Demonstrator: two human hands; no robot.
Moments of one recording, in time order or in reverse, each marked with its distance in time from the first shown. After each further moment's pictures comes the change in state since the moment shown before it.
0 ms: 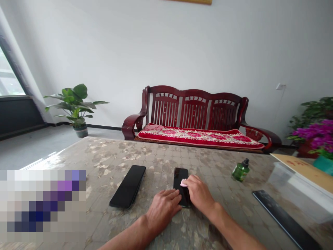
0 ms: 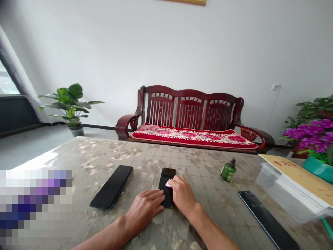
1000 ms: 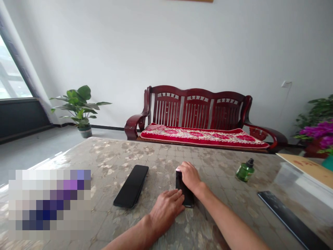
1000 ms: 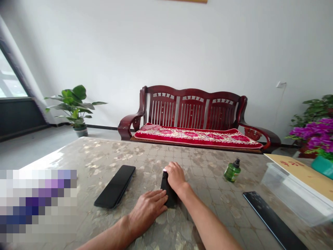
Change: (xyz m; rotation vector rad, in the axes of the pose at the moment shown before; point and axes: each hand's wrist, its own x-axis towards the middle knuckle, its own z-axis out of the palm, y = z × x) left_hand 0.001 0.001 -0.001 0.052 -0.049 0.025; right_hand 0.070 -0.008 0.015 -0.155 -0.034 0.033
